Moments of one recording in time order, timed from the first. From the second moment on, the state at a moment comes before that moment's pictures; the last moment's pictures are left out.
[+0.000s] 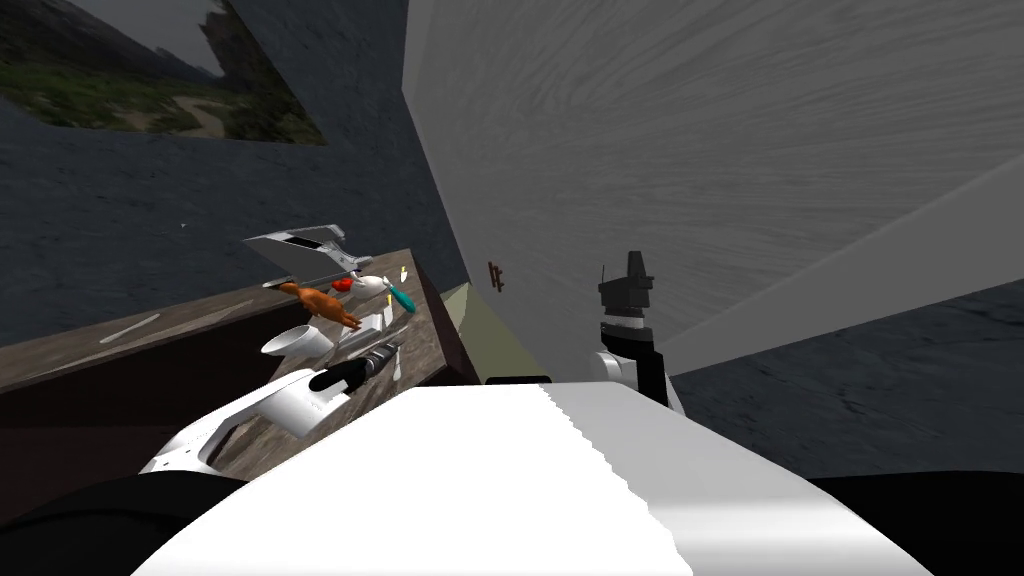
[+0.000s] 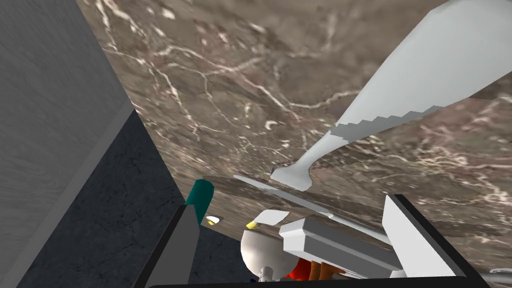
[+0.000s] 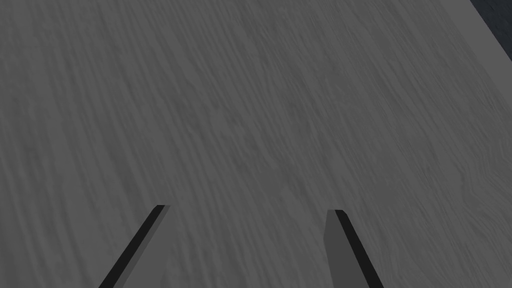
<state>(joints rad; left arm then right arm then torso) 0.74 1.16 0.08 -2.06 0.28 0.66 0.17 0.47 -0.02 0.00 -2.32 -0.07 -0.41 0.03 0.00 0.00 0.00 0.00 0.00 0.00</state>
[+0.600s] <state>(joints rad) 0.74 1.21 0.07 -2.03 0.33 0.74 0.18 0.47 -0.02 0.00 -2.32 -0.07 -0.41 0.03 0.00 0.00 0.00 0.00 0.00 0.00</state>
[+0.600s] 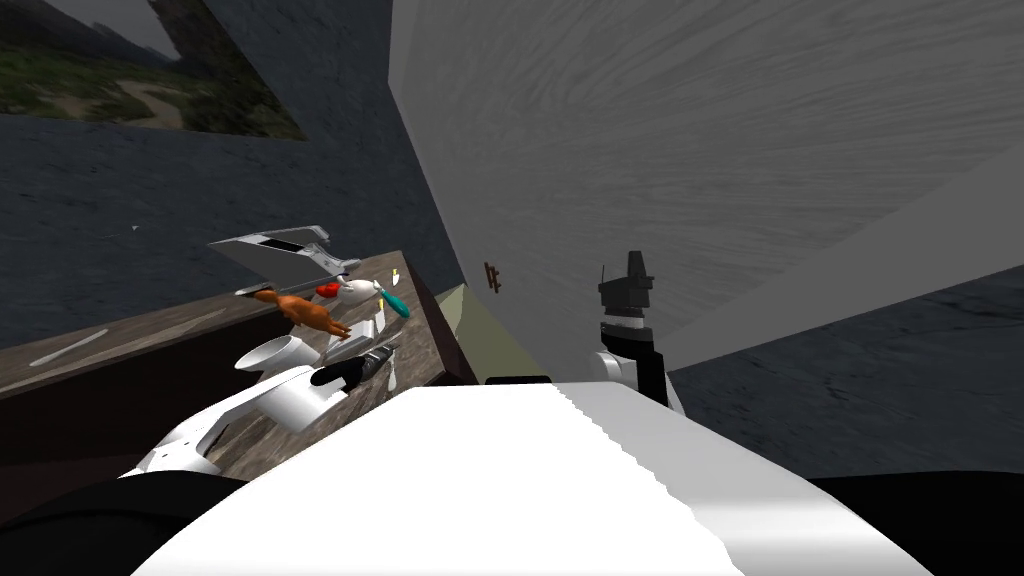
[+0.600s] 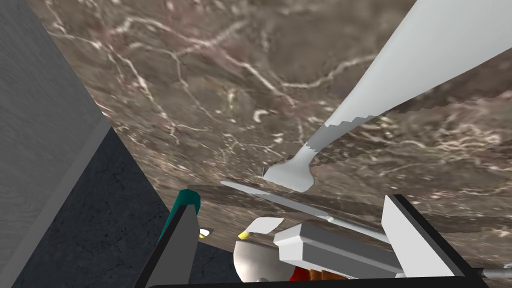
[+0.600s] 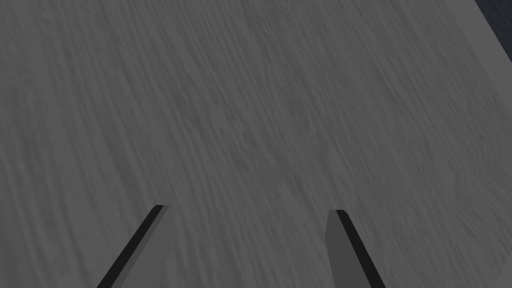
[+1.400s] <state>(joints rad) 0.71 1.16 0.04 -1.96 0.30 0.70 0.15 0.47 -0.02 0.00 -2.32 -0.07 -0.41 0.03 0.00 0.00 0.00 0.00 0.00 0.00</state>
